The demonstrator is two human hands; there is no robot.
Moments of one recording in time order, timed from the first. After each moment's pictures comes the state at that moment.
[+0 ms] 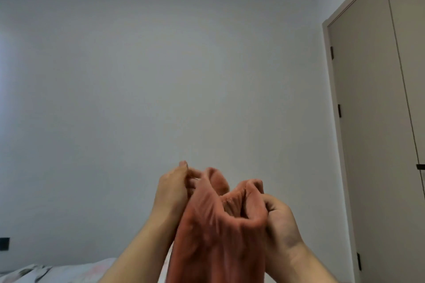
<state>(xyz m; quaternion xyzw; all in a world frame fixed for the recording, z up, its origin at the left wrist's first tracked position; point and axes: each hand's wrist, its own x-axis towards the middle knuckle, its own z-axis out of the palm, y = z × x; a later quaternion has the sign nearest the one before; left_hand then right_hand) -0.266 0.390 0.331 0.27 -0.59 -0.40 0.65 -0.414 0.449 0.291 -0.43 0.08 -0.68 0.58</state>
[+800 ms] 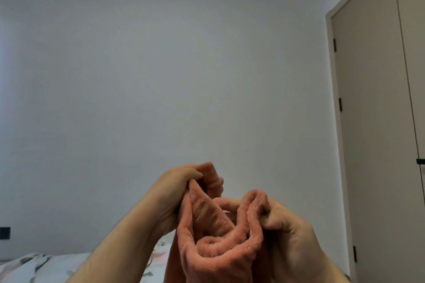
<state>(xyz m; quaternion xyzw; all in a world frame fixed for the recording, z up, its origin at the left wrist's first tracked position) -0.262 0.418 0.335 0.19 -0.57 -0.65 0.47 -0.427 0.498 0.279 -0.57 0.09 -0.56 0.59</state>
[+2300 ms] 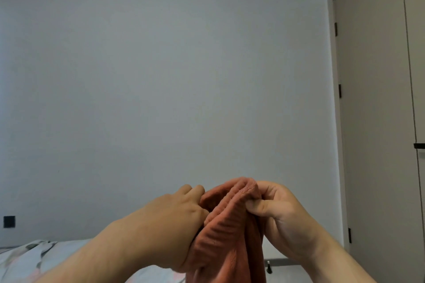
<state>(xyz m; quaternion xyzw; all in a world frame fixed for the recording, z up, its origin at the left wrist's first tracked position) -0.237 0.427 0.298 0.24 -0.93 0.25 0.08 -0.452 0.477 0.271 -0.66 0.14 -0.56 0.48</state>
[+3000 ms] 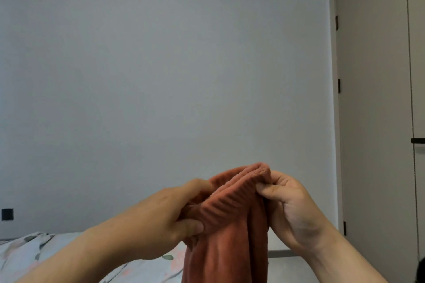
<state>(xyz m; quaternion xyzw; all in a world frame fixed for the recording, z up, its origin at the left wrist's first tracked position) -0.225 0.431 0.293 0.23 -0.94 -0.10 0.24 -0.462 0.481 0.267 -0.58 0.19 -0.65 0.46</state>
